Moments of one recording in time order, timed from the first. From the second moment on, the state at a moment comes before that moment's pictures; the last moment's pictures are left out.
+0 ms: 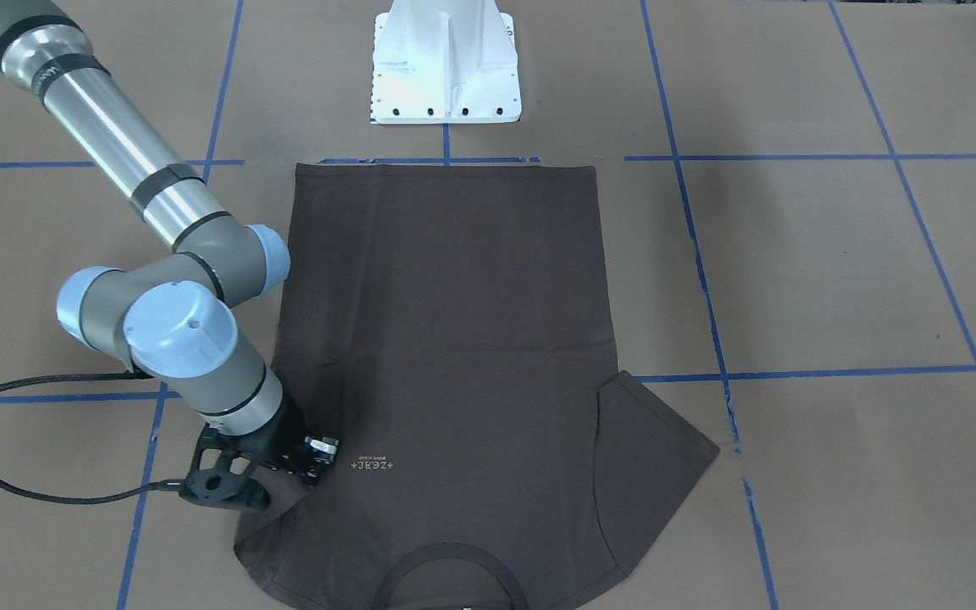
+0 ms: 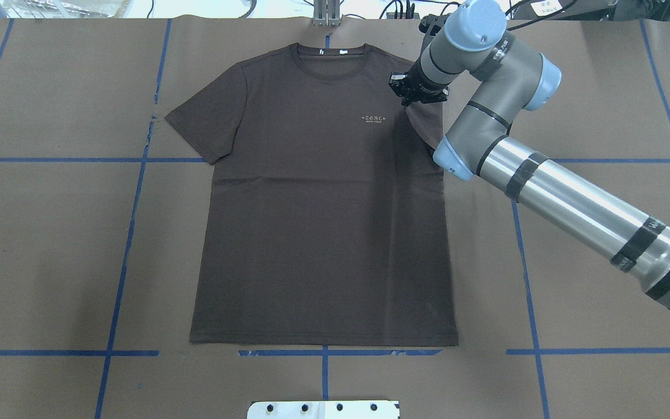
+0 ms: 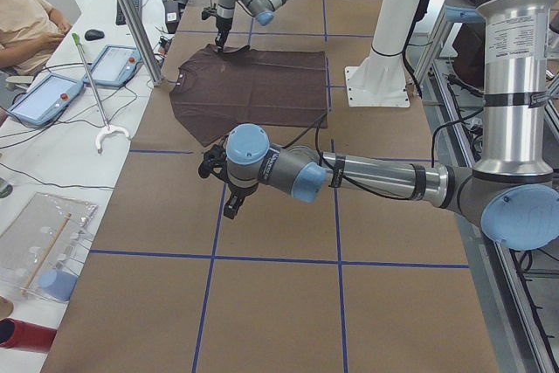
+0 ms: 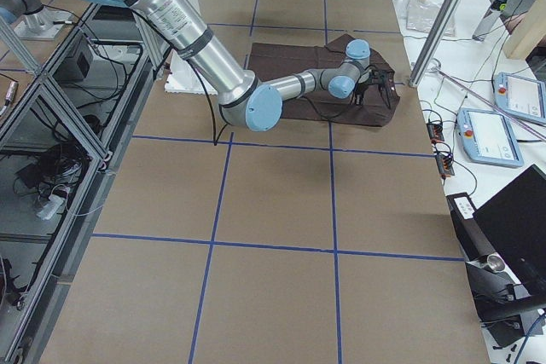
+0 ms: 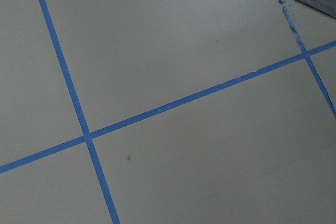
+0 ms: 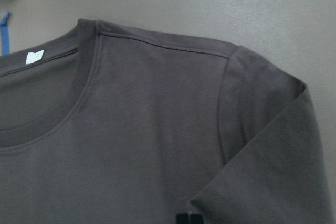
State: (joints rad) left arm -1.49 -1.49 -1.77 -1.86 -2.47 0.01; right arm 0.84 -0.70 0.94 -0.92 1.97 1.25
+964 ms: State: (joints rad) left arm -1.28 -1.66 -1.65 -2.04 -2.57 -0.38; right arm 0.80 -0.90 1.32 -0.92 2.03 1.31
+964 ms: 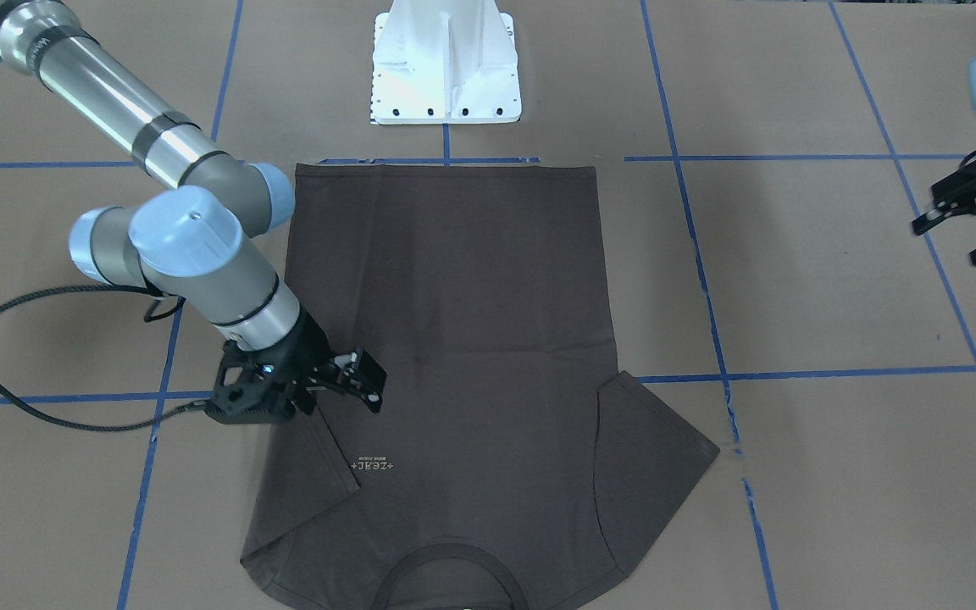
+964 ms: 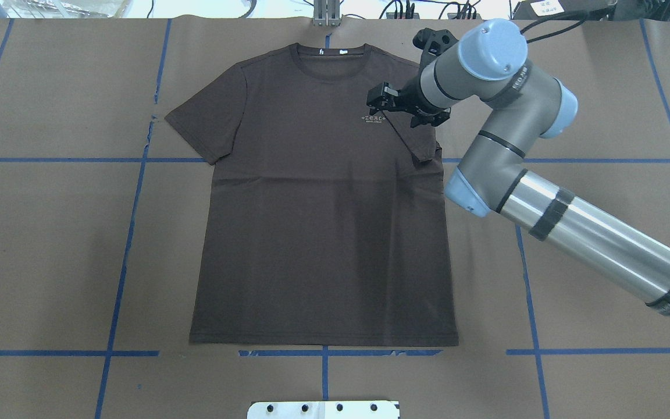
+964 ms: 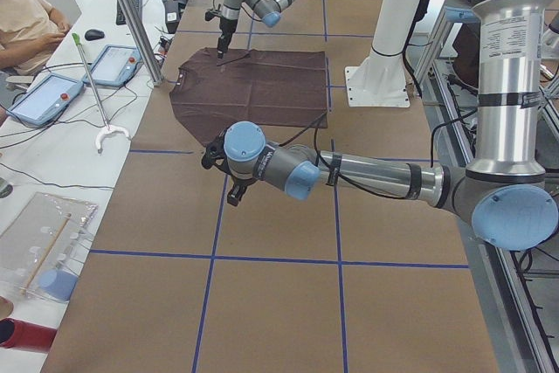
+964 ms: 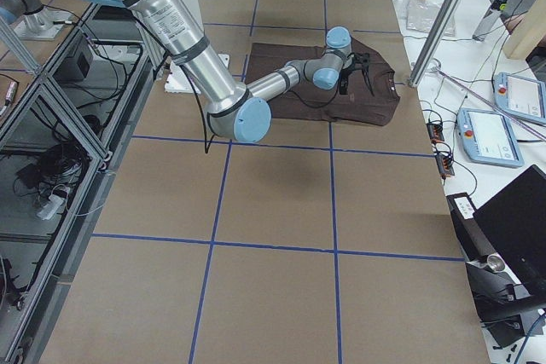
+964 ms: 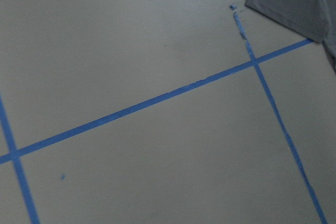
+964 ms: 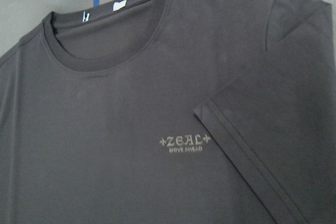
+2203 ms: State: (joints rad) left arm -0.94 -2.20 -1.03 -2.34 -2.07 -0.95; right arm 0.83 -1.27 1.71 -0.91 2.12 1.30
